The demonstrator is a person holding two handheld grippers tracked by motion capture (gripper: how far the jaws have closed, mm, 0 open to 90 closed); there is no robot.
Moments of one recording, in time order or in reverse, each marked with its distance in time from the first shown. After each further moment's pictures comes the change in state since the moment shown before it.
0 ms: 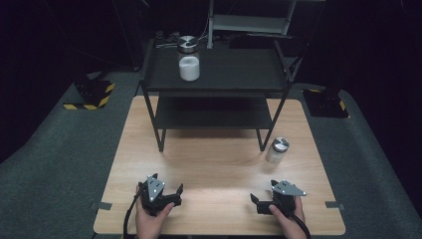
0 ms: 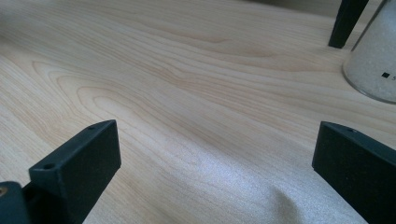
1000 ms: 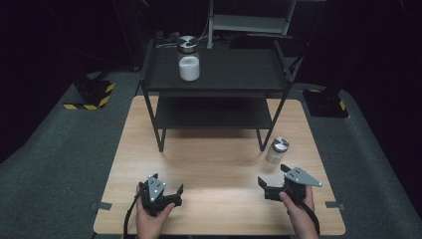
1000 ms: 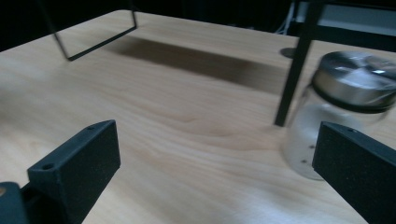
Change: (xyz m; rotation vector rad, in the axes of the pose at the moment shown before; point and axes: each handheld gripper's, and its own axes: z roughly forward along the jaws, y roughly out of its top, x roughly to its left) left arm -0.001 -0.001 -0.001 -0.006 0.005 0.006; right arm -0.008 0.033 -0.024 -0.148 -0.075 0.016
